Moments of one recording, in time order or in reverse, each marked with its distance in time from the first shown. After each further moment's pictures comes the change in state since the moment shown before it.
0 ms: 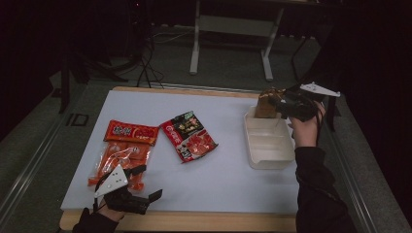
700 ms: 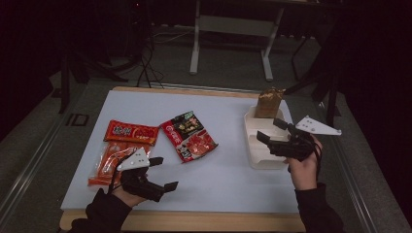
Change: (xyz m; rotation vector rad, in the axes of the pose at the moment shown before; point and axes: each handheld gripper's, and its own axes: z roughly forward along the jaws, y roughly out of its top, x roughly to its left) left arm -0.001 0.051 0.042 0.200 -0.115 -0.034; right arm 0.074 -0.054 -0.065 -0.035 0.229 -0.118
